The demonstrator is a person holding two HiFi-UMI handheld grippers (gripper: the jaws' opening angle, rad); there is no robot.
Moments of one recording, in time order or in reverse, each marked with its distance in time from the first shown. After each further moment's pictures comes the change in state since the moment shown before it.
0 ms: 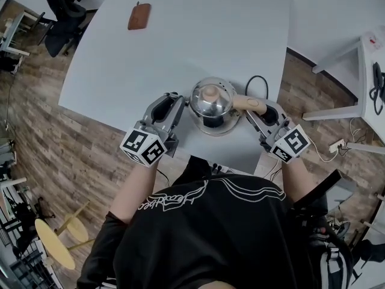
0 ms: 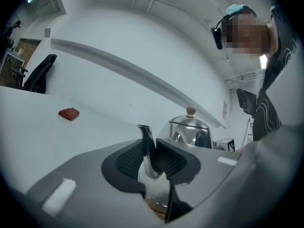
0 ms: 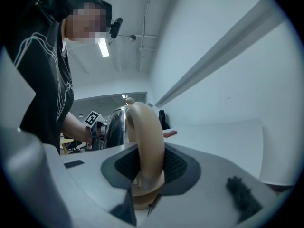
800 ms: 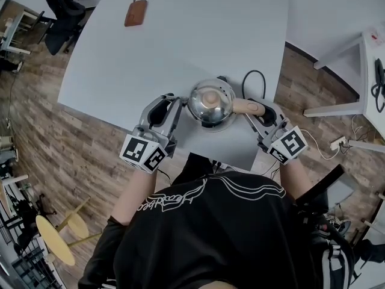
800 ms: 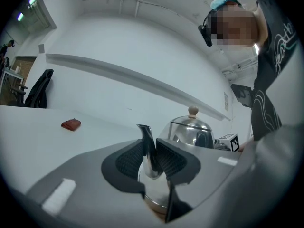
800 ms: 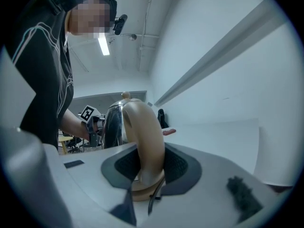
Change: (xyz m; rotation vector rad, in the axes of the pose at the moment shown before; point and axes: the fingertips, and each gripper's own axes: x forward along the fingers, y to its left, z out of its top) left arm -0.010 -0.027 0.003 0.107 -0.020 0.071; right arm -0.017 0.005 -0.013 -0.010 0.010 -0.013
